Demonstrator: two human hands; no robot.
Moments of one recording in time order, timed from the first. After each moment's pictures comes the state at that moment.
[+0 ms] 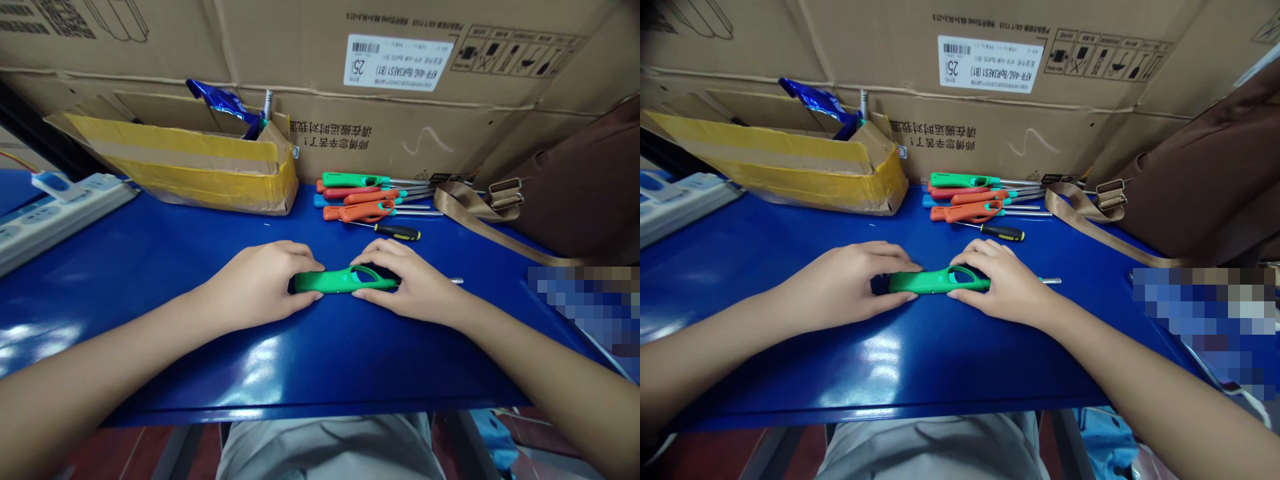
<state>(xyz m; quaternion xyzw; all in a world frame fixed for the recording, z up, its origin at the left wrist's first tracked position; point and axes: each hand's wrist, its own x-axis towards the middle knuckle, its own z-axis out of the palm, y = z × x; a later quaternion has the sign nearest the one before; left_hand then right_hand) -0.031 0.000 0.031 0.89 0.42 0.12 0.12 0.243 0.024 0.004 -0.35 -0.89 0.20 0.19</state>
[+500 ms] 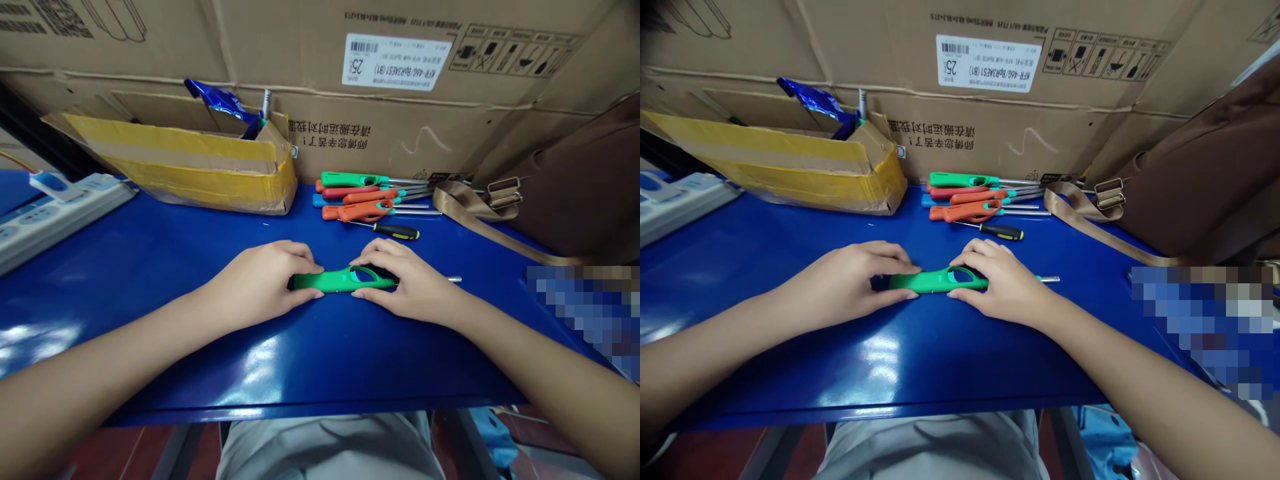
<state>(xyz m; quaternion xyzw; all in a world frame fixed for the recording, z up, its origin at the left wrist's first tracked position) -0.029 0.002 0.028 0.89 0.42 0.12 0.11 0.243 0.024 0.002 -0.34 -0.90 0.19 0.20</state>
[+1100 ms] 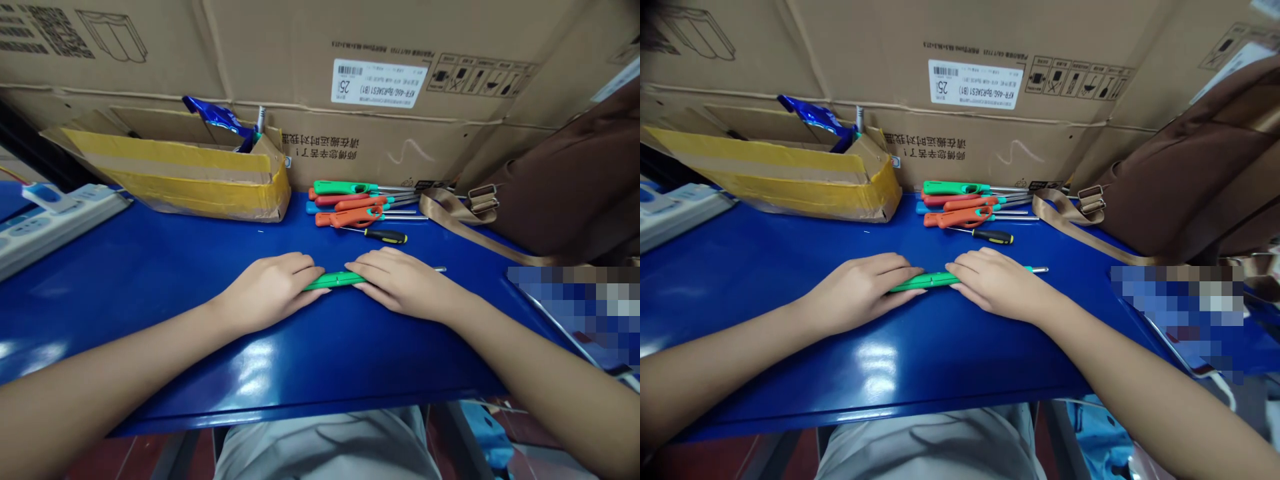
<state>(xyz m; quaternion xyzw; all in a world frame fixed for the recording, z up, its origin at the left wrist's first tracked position) -0.022 0.001 0.004 0.93 0.32 0.17 -0.06 0.254 0.026 0.007 -0.21 -0.97 -0.06 0.14</state>
